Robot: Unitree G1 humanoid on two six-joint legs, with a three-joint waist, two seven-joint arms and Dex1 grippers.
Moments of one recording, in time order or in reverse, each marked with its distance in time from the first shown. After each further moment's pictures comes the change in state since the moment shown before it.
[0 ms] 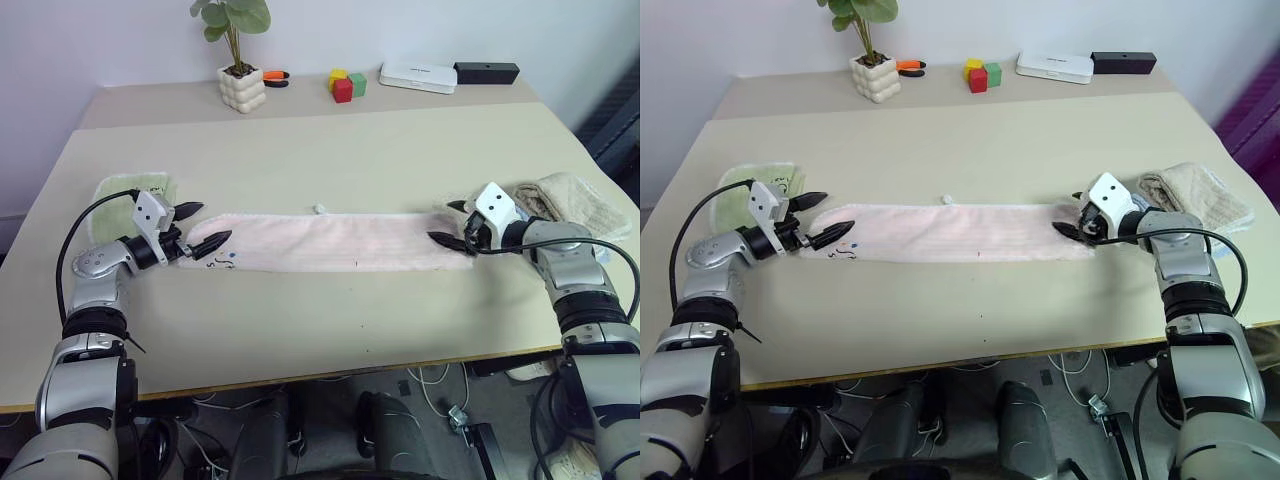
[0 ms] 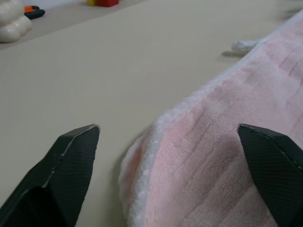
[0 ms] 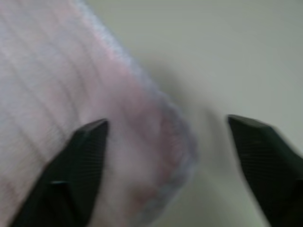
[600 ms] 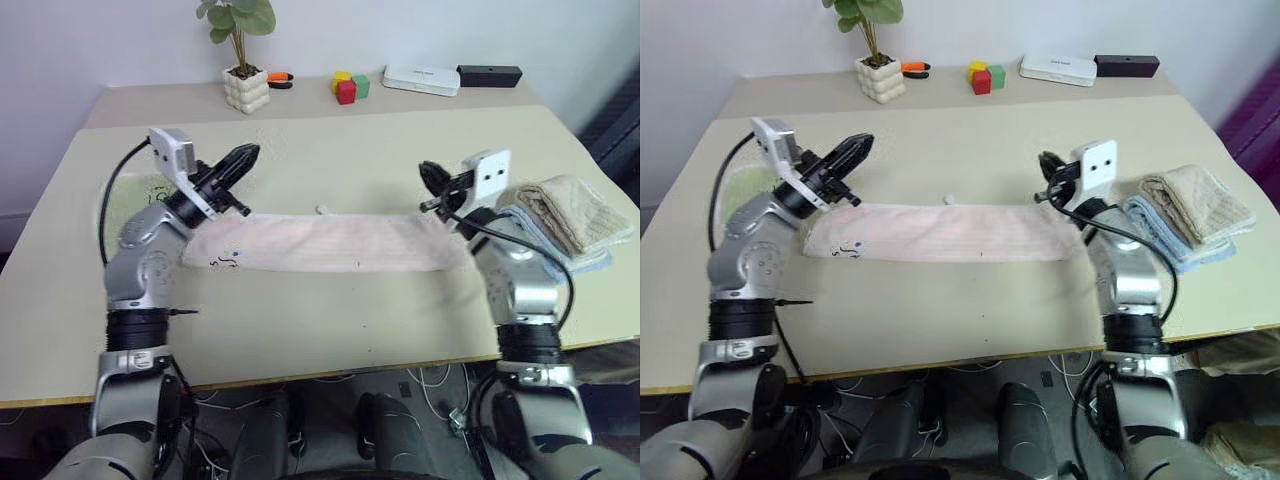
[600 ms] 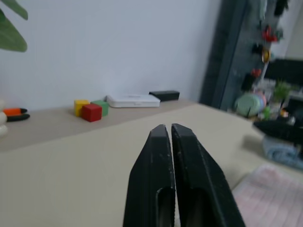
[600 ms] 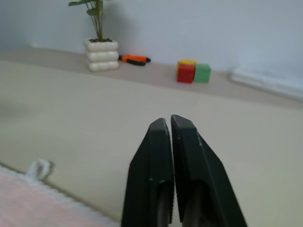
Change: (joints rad) left arm 0.116 -0.306 0.034 -0.858 -0.297 0.625 0.466; right arm 0.212 0.433 -0.189 -0.712 0.245 0.438 -0.530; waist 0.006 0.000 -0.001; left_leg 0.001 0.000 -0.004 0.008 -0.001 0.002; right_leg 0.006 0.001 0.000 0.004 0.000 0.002
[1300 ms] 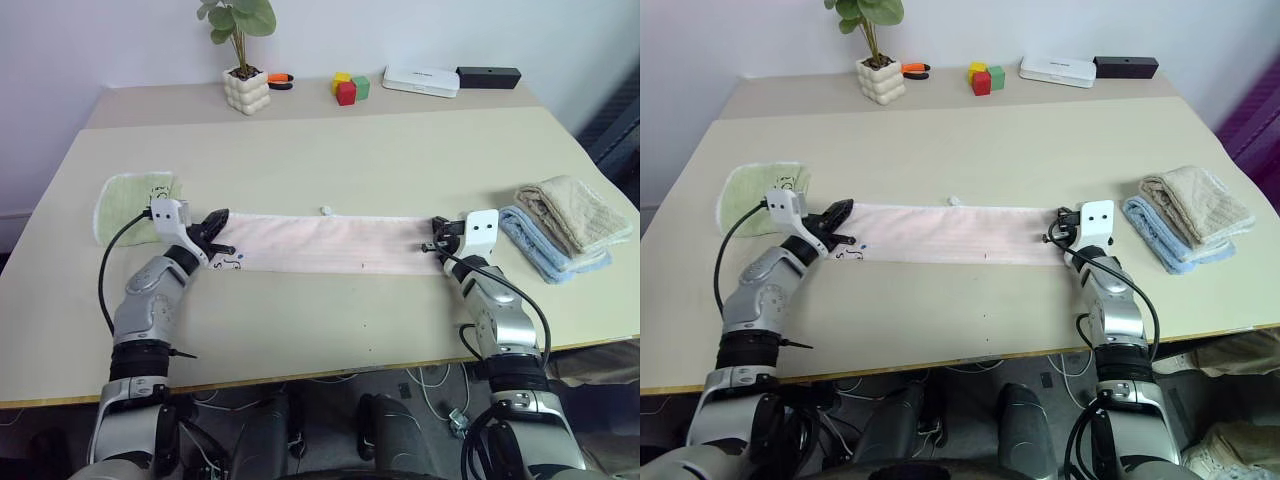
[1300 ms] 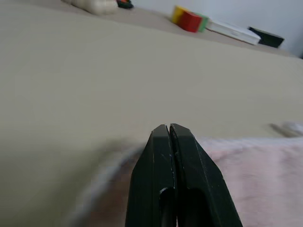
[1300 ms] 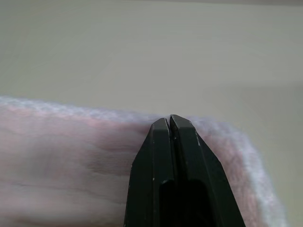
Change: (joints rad) left arm 0.114 0.072 0.047 0.272 0.098 -0.083 0.101; right arm 0.105 -0.022 -0.025 0.264 -0.064 -0.161 -0.063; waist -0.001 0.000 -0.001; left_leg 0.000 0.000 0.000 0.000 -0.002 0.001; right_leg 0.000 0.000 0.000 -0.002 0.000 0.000
